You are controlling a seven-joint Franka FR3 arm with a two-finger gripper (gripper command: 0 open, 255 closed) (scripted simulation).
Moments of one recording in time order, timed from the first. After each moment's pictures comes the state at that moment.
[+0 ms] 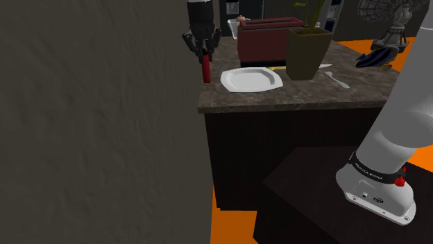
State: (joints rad) arm 0.05 0.11 0.41 -1.54 -0.04 1.64 0.60
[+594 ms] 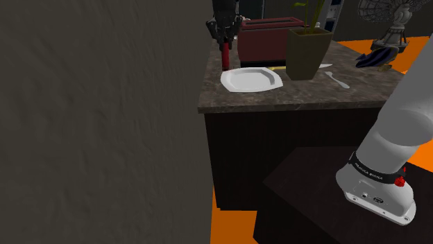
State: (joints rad) arm -0.05 -0.01 0.33 -1.63 0.01 1.62 0.42
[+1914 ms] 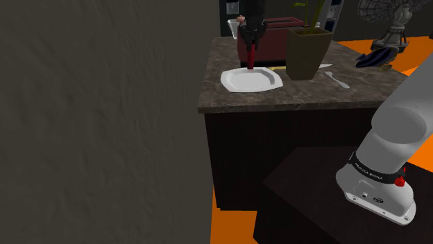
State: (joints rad) arm -0.16 -0.15 0.19 -1.86 0.03 1.71 0.16
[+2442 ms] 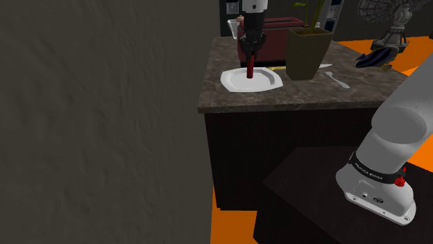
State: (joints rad) arm -0.16 -0.15 0.19 -1.97 0.03 1.81 0.15
